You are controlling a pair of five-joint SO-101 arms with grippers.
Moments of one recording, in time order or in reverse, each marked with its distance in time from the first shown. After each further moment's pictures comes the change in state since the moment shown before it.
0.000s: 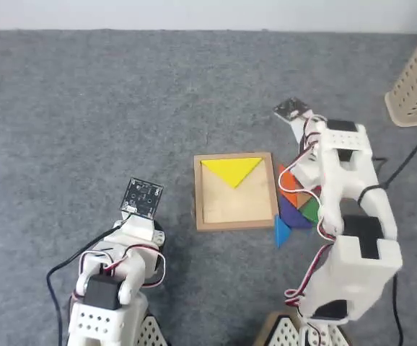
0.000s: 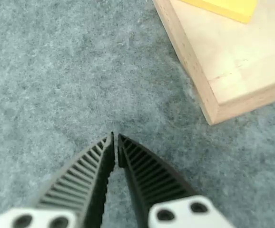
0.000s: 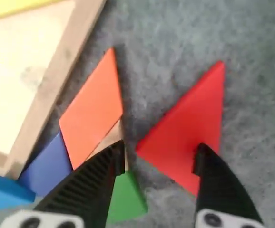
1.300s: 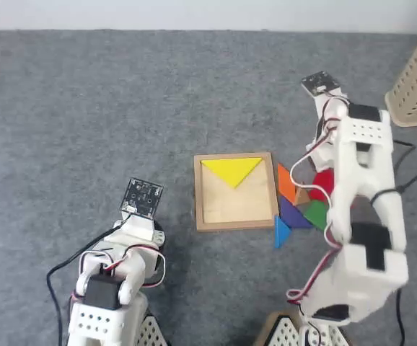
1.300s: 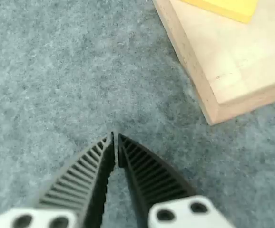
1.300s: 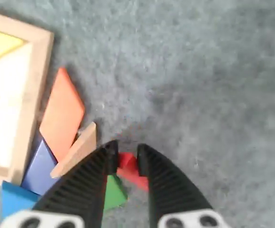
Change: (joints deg) left arm 0.0 0.0 0.0 0.0 0.0; right arm 3.8 -7.1 -6.5 5.6 -8.7
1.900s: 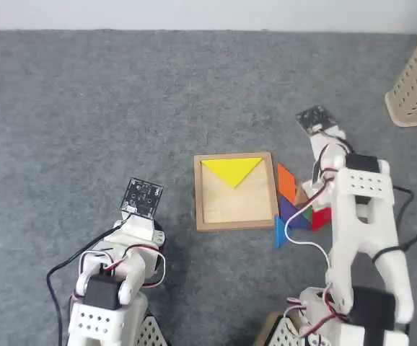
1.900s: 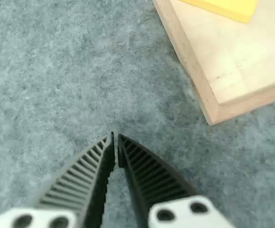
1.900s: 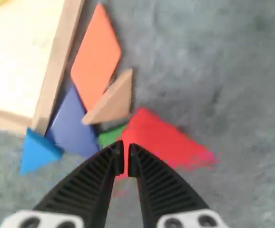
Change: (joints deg) left arm 0.0 0.0 0.0 0.0 0.0; right arm -0.3 -23.8 31.3 -5.6 1.9
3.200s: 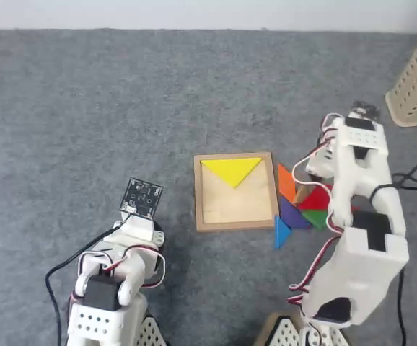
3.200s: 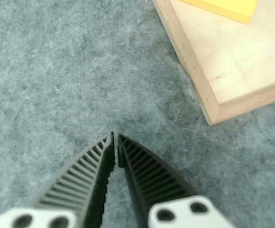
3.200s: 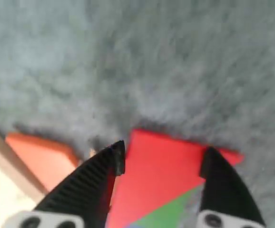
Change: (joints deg) left arm 0.0 0.0 0.0 0.0 0.0; right arm 2.5 36.0 -30.1 4.4 -51.1
